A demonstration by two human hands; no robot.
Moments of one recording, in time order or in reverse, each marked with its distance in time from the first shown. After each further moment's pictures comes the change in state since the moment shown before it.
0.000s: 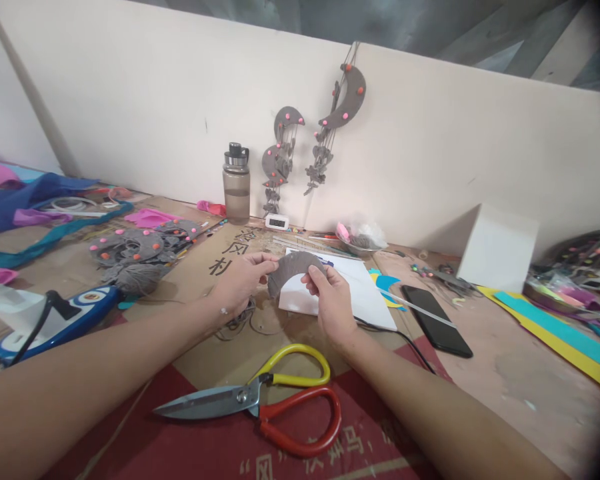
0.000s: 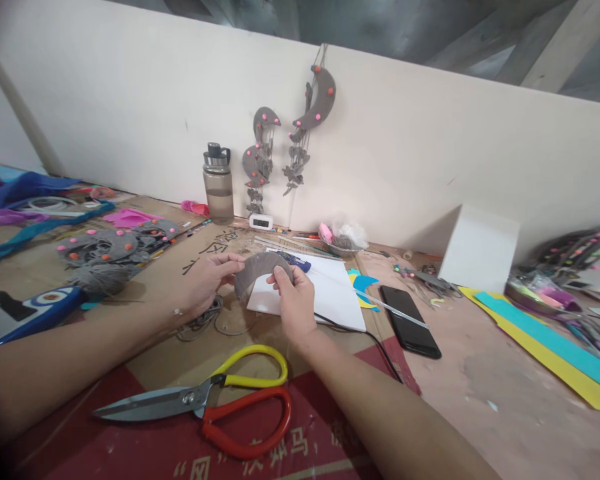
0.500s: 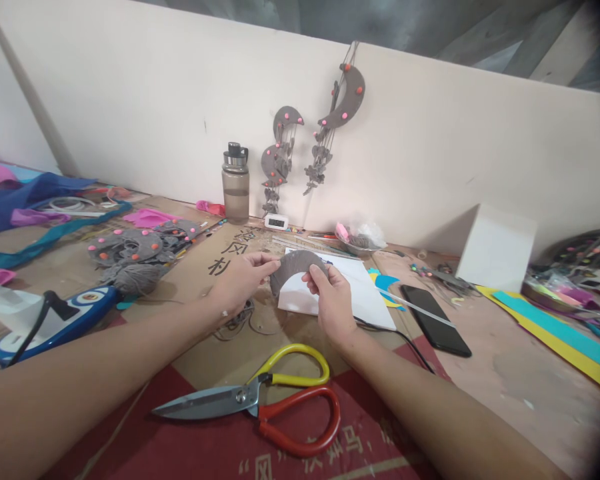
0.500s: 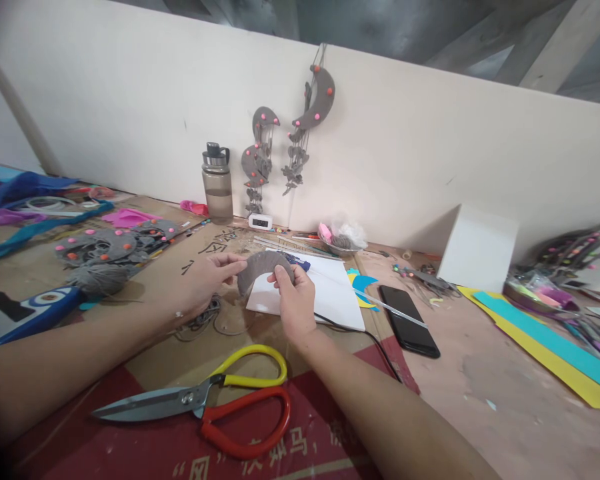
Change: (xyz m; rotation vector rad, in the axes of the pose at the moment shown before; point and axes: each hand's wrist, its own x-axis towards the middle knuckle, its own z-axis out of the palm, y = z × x) left_hand -0.001 0.003 0.001 0.079 0.029 0.002; right_hand -0.002 -0.004 -0.001 -0.011 0.006 -0.045
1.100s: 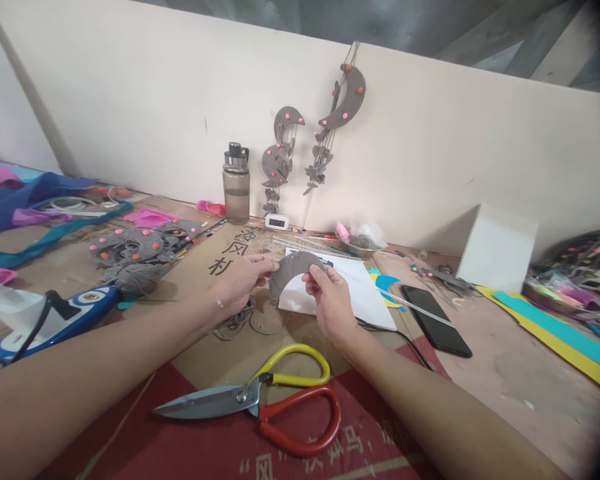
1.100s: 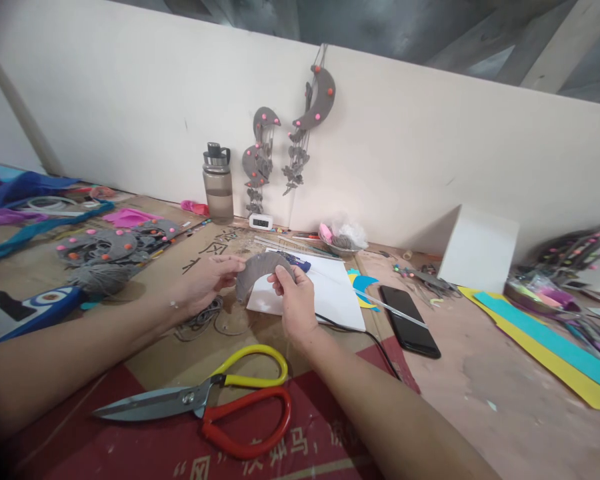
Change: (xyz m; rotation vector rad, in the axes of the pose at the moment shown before) left_hand 0.004 -0.002 -0.004 -0.122 -0.066 -0.134; right_hand 0.003 0.000 0.004 0.256 -0.019 0.164
